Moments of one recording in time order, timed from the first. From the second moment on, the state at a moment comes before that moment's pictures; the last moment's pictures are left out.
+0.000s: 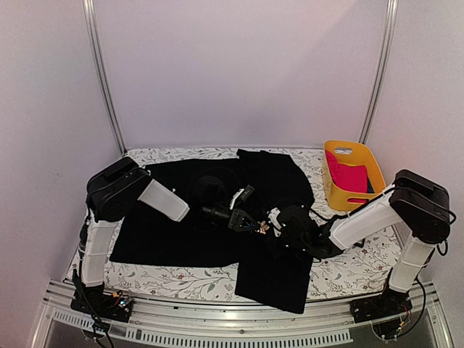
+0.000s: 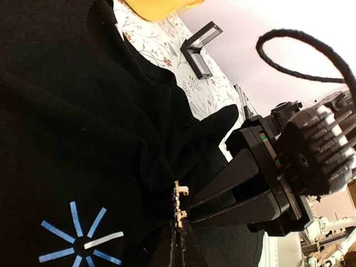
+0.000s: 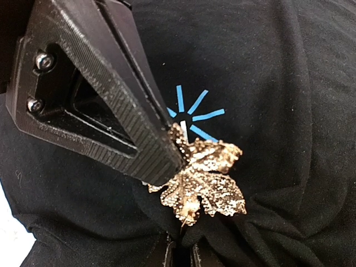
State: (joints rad) left arm -0.76 2.25 1.17 0.59 0.89 -0.50; right arm 0.97 1.77 0.68 0.34 0.15 0.35
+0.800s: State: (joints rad) left arm -0.76 2.25 1.18 0.57 0.88 -0.47; right arm 0.96 1.79 0.67 0.44 0.16 0.23
